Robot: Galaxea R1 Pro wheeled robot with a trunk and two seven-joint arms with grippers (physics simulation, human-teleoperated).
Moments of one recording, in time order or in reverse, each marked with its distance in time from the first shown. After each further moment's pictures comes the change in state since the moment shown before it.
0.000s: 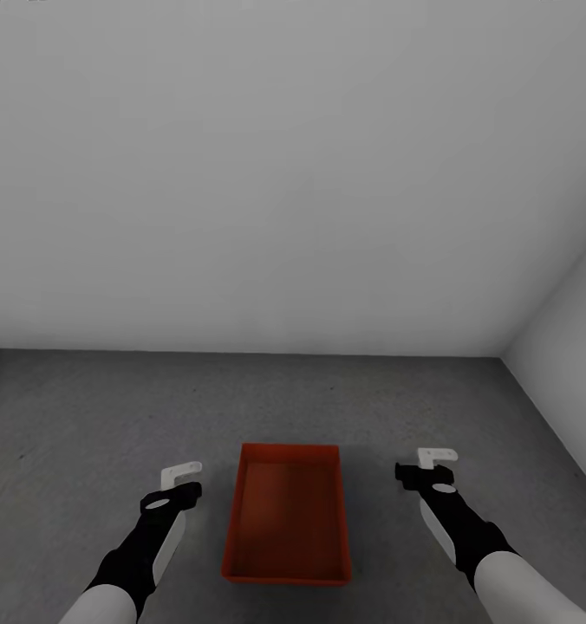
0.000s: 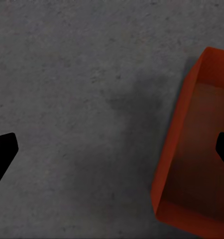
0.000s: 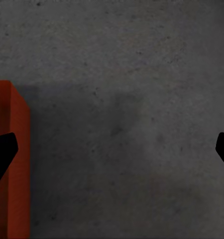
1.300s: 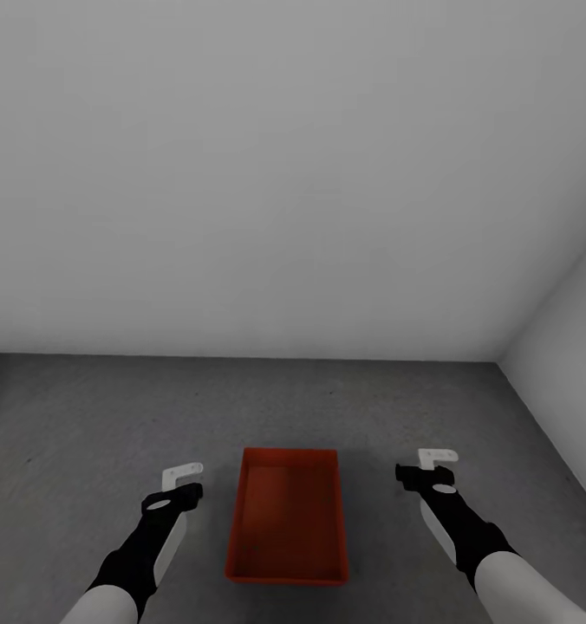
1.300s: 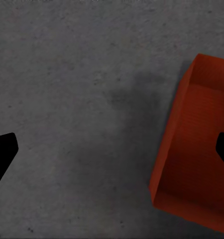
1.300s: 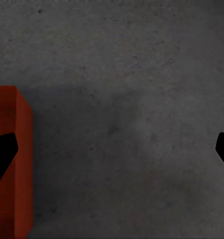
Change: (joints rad) left arm 0.000 -0.004 -0.002 0.005 -0.003 0.000 -0.001; right arm 0.000 -0.001 -0.001 0.005 -0.001 0.003 0.001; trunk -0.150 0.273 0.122
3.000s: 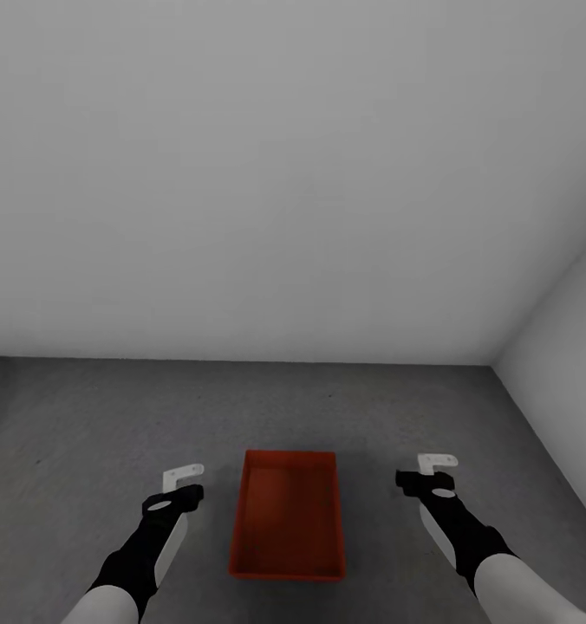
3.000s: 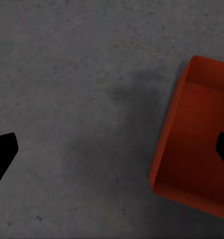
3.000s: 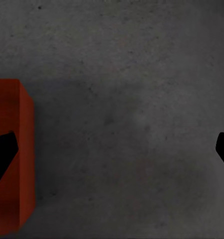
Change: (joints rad) left arm 0.000 -0.002 0.000 0.007 0.001 0.001 0.000; right arm 0.000 0.003 0.003 0.030 0.001 -0.002 -0.003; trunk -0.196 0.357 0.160
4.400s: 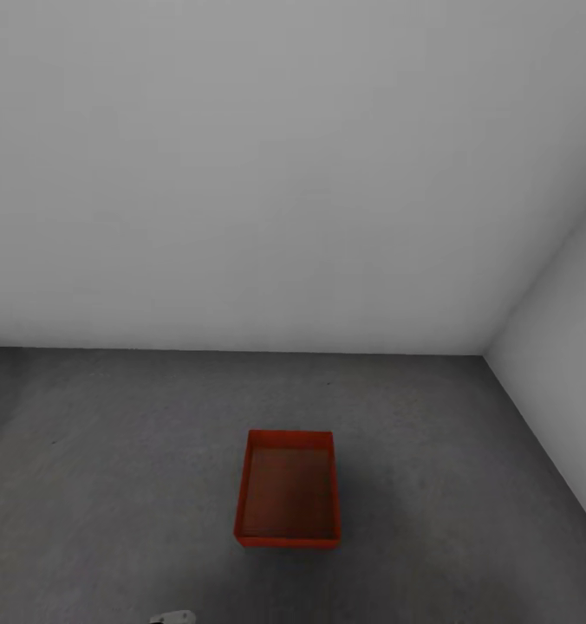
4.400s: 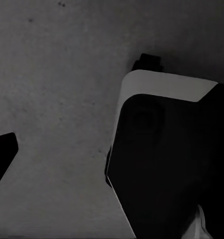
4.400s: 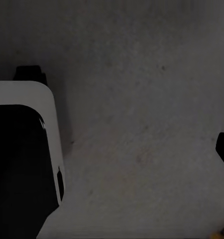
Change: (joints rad) left arm 0.007 0.025 0.005 0.662 0.022 0.000 -0.006; right arm 0.171 0.000 -0.001 0.513 0.004 -0.017 0.001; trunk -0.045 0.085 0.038
